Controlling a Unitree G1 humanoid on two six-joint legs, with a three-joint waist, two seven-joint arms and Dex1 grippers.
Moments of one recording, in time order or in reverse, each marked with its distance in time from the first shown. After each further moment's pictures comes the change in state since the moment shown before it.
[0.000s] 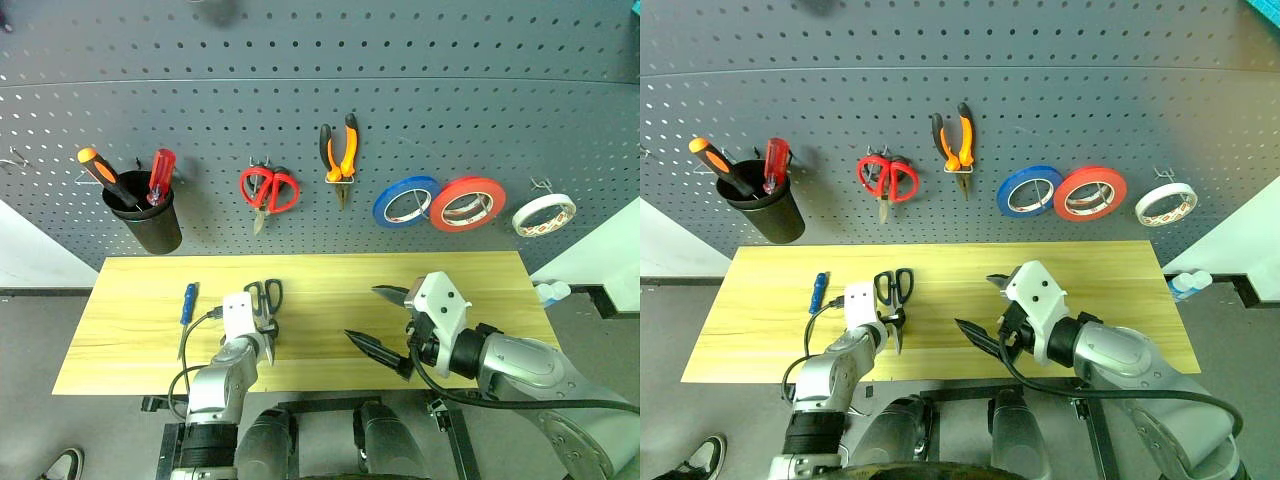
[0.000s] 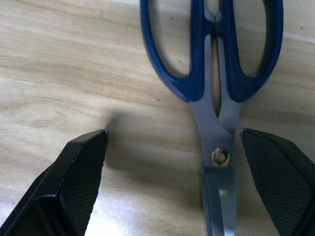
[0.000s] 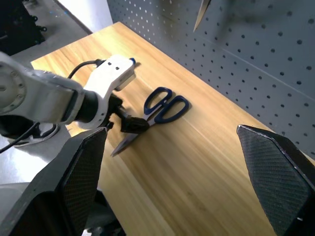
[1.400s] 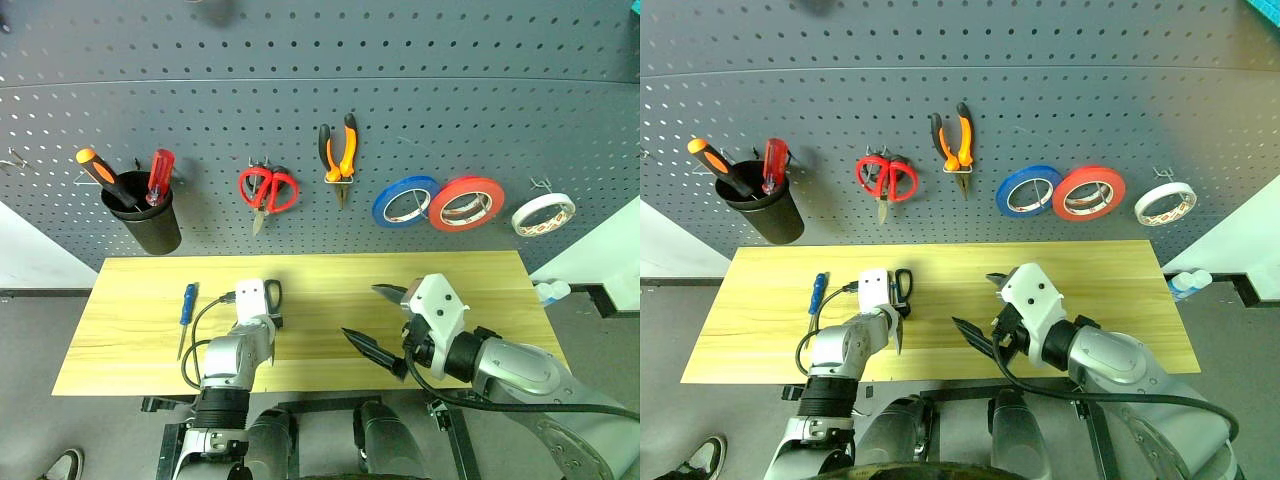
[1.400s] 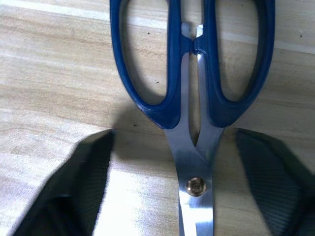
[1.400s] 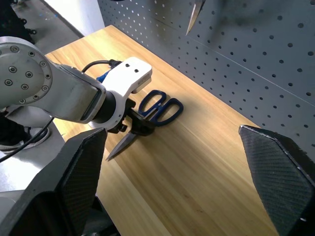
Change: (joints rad) left arm -0.140 -0.019 0.008 0.091 -0.032 0.158 0.156; right arm 0.005 0.009 0.034 -0.031 0.000 0.000 -0.087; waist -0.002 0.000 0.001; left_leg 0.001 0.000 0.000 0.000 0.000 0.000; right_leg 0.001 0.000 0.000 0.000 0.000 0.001
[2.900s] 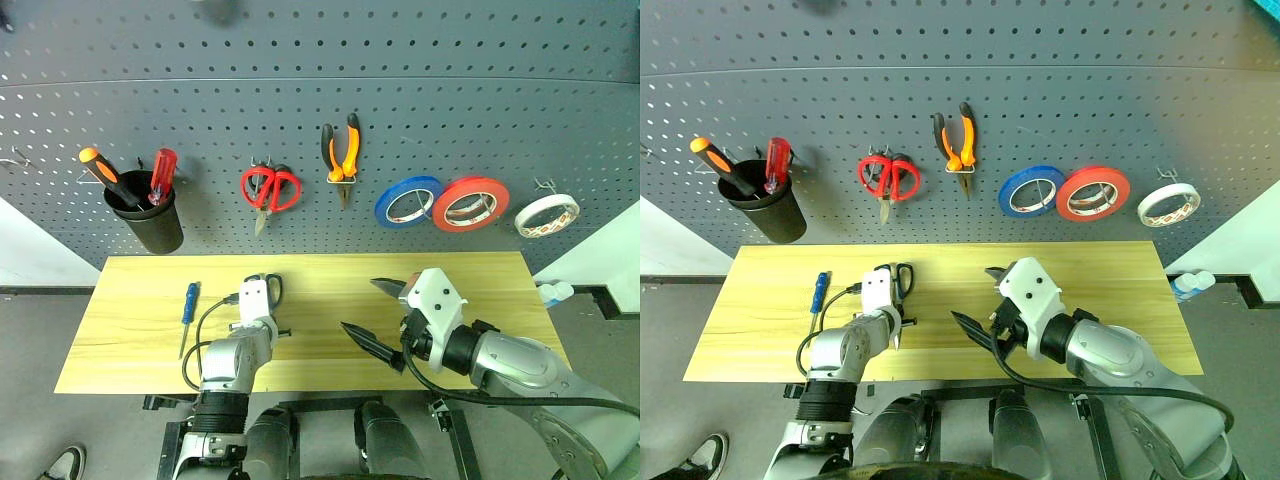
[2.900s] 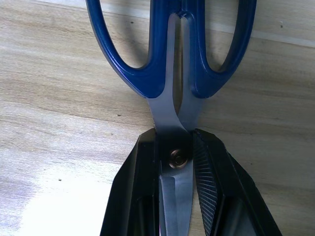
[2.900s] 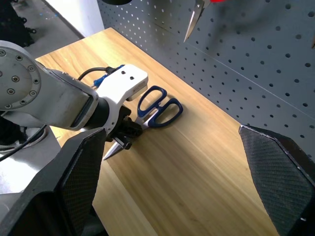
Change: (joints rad) left arm 0.021 0.008 -0.024 -0.027 -0.041 0.001 -0.047; right arm -0.033 0.003 0.010 0.020 -0.030 -0.011 0.012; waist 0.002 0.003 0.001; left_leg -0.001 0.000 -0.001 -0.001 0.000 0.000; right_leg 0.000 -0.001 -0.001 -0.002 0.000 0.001
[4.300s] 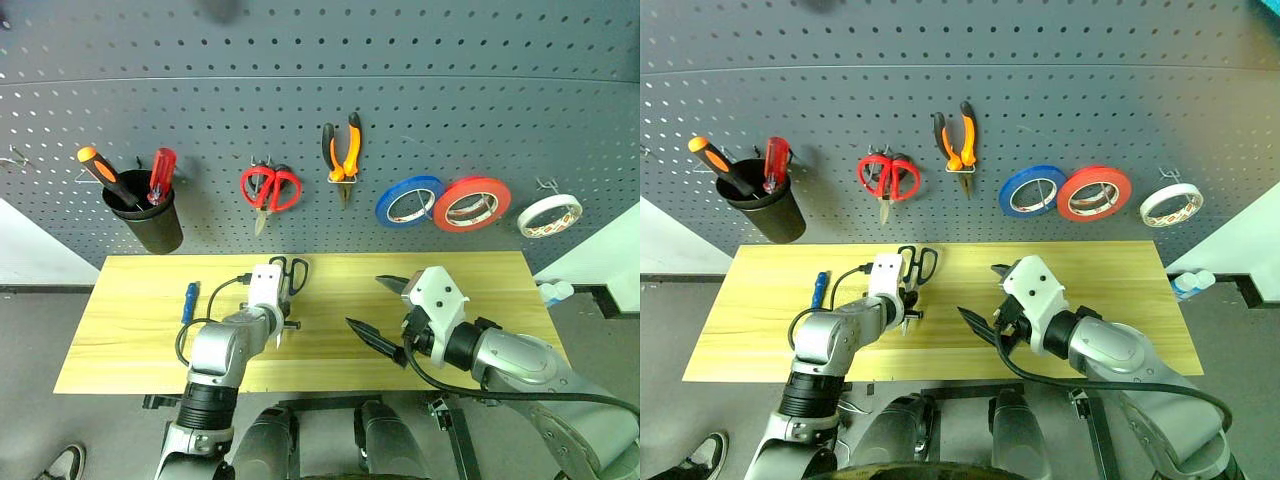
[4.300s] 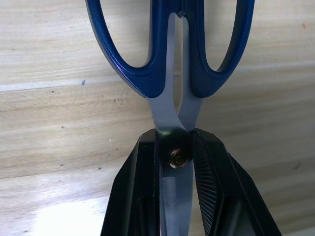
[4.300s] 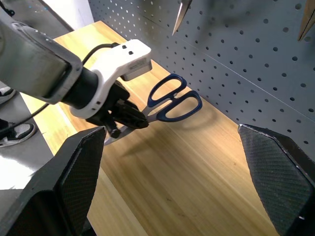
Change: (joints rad) left arm -0.034 0.161 -0.128 -0.205 0.005 0.158 -0.286; right arm 0.007 -0.001 -0.001 0.038 -0.051 -0.035 0.027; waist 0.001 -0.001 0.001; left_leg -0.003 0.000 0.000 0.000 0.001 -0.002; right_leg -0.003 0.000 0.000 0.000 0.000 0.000
